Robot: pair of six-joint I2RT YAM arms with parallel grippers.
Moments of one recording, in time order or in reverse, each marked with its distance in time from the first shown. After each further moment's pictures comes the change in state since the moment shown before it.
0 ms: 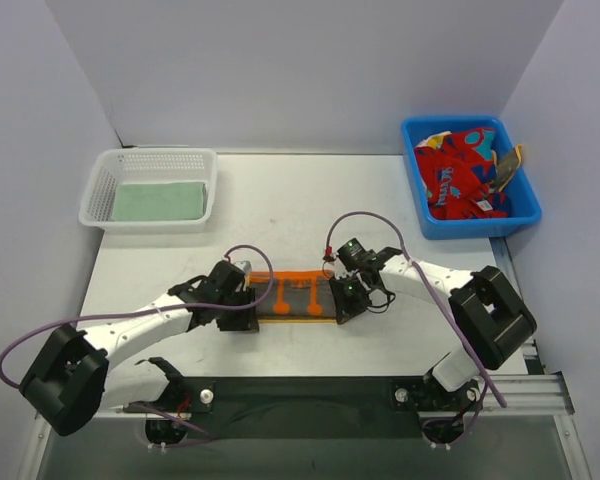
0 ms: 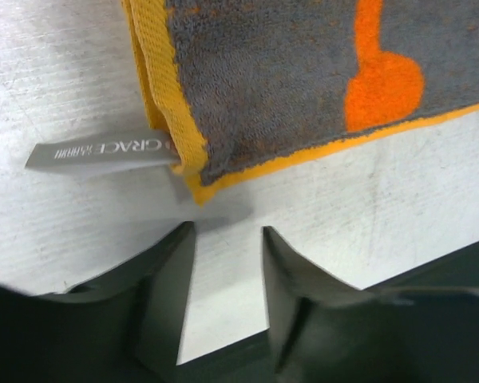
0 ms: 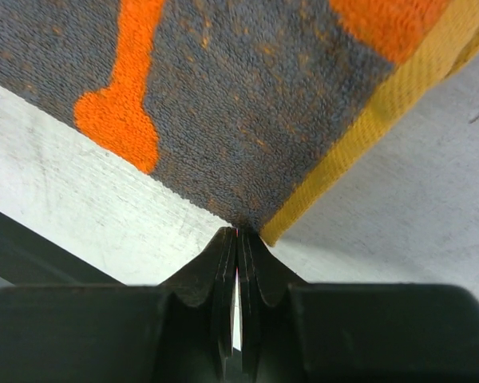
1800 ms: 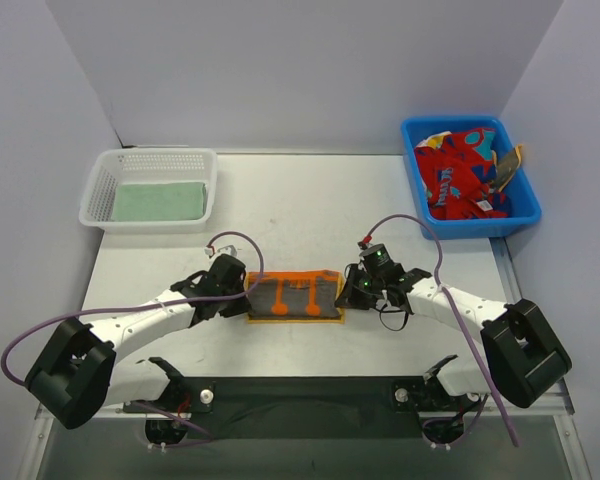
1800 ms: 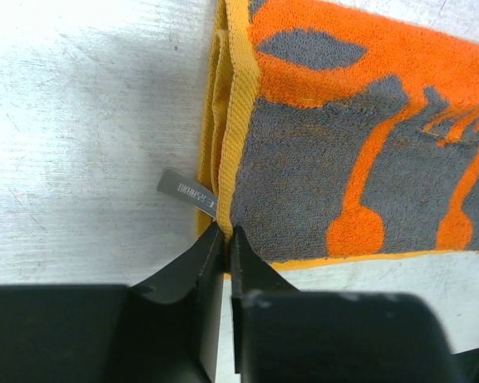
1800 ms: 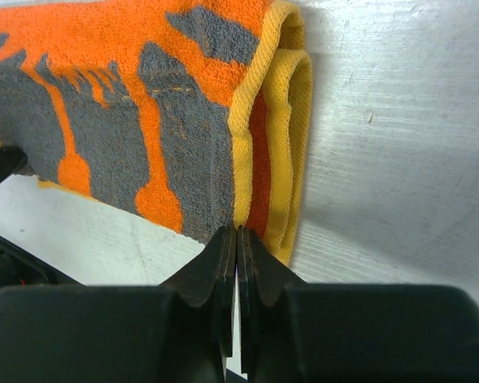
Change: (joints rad) left arm 0.025 0.024 0.011 0.118 -0.222 -0.207; right arm -0.076 -0.242 -0.249 0.358 0.078 0.461
